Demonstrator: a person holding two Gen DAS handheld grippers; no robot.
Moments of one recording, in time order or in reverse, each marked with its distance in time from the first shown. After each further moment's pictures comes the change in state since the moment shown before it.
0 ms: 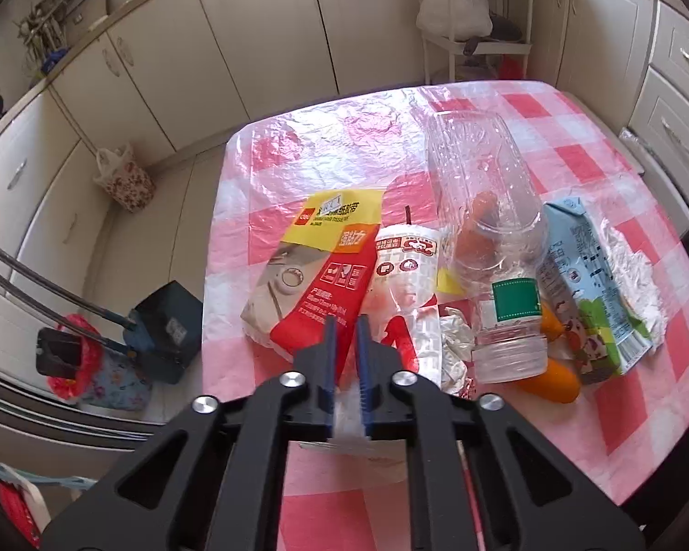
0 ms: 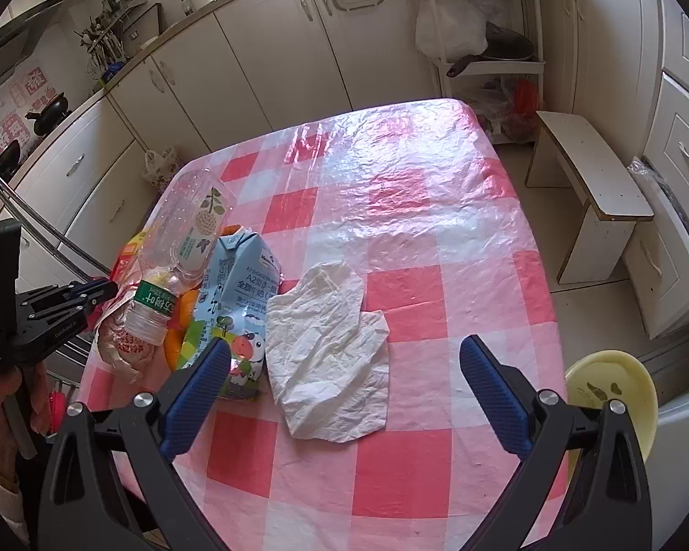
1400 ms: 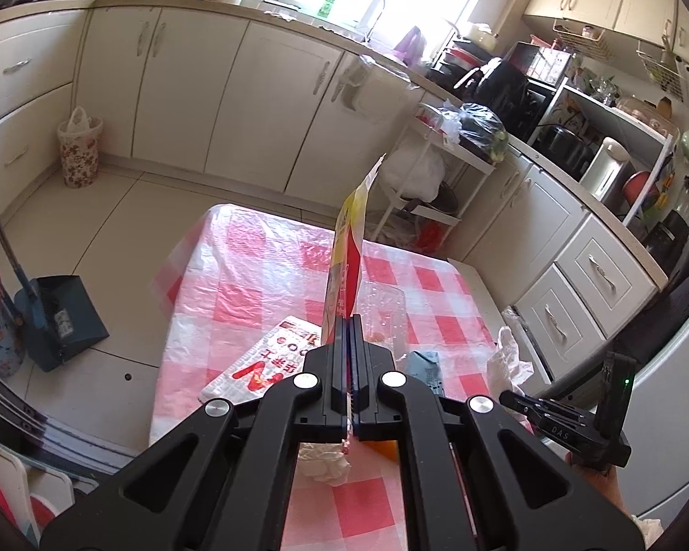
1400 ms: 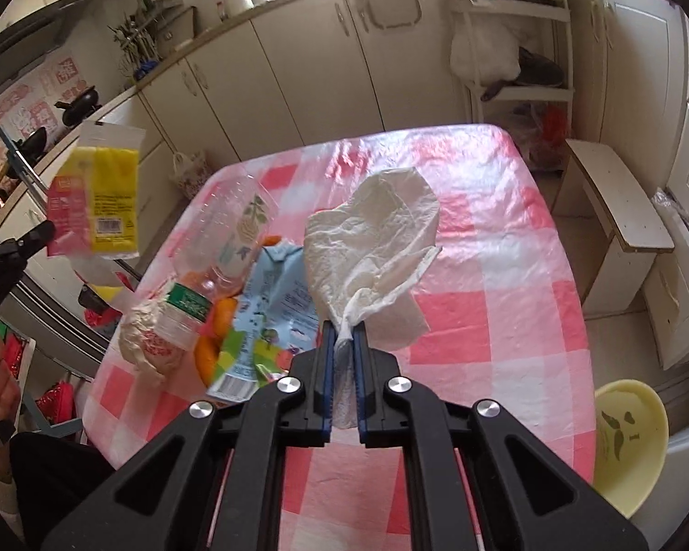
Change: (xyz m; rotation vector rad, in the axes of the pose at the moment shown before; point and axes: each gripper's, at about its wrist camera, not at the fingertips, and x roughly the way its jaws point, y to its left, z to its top) left arm -0.100 0.081 -0.026 -0.379 -0.339 -0.419; right arm -0.006 0.025 -0.001 -0.082 -0.079 0.074
